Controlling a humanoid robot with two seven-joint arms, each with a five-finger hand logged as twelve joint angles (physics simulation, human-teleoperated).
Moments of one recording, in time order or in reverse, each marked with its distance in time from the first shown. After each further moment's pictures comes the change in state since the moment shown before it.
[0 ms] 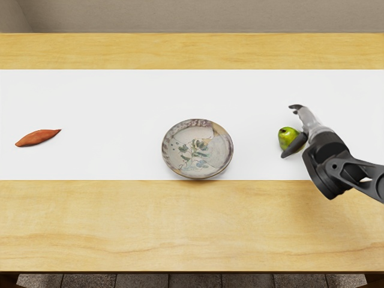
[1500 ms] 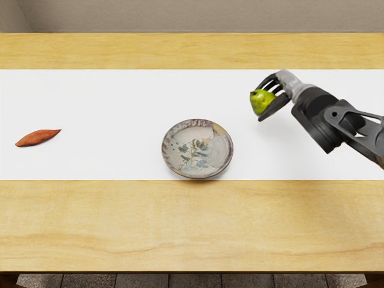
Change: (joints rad) left arm -0.001 0.000 0.000 0.000 0.000 0.000 0.000; right arm 0.161 0.065 0.144 -0.058 0.108 0.246 0.000
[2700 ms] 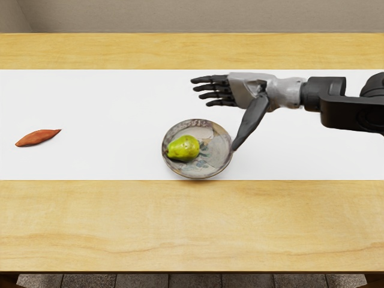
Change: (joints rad) left arm 0.002 0.000 0.000 0.000 0.000 0.000 0.000; right arm -0.095 -0.105 0.296 -0.001 0.440 0.918 0.351
